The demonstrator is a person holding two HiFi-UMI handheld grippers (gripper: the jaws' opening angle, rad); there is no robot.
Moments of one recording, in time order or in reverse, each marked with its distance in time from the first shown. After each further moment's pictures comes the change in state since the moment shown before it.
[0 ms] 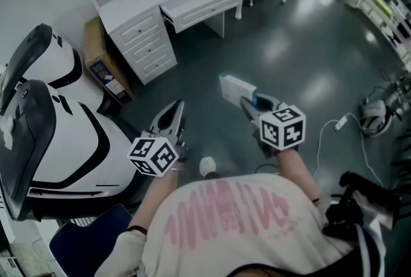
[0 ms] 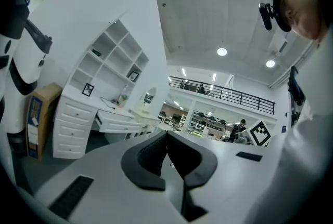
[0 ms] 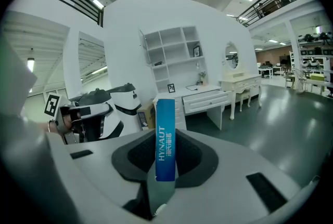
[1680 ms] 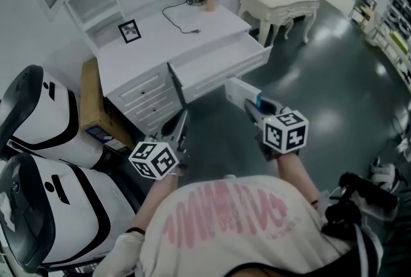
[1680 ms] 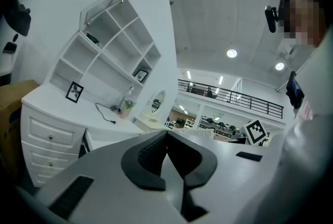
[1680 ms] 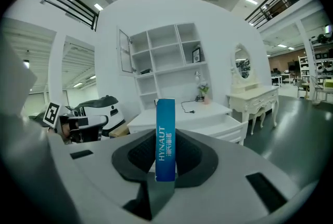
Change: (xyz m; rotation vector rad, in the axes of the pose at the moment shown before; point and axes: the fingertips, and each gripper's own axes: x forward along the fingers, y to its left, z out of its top) left arm 0.334 0.228 0.127 -0.021 -0.034 0.014; right arm 0.314 -0.210 0.244 -0.043 -0.093 0.037
